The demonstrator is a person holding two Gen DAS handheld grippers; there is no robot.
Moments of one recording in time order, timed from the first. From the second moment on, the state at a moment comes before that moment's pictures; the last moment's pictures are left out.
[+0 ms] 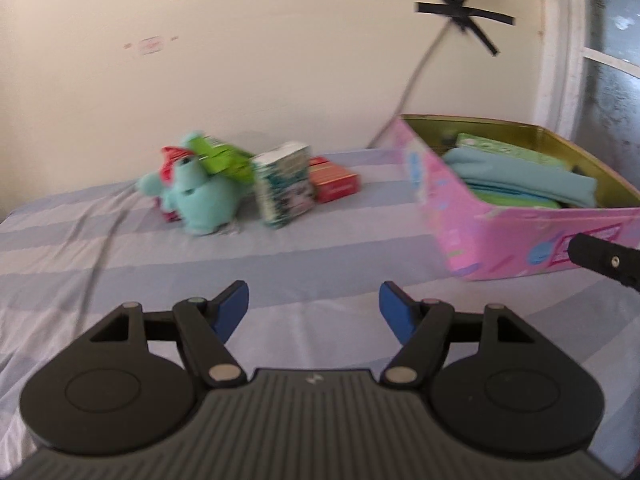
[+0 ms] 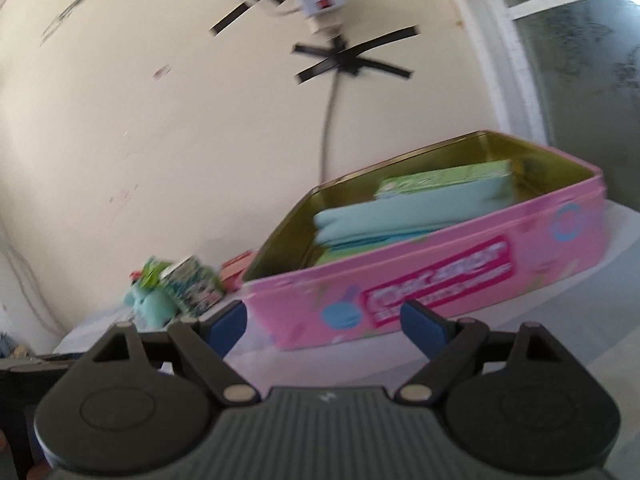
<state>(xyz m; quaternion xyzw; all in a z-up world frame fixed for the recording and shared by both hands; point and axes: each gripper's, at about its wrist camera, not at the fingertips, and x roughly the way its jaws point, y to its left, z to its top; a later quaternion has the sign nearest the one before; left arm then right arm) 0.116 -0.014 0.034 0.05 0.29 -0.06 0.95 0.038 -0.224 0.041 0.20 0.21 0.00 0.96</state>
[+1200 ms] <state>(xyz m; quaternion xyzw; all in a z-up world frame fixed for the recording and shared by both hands) 0.127 0.117 0.008 0.00 0.29 0.05 0.96 0.075 -0.106 0.018 0.11 0.28 0.10 0.95</state>
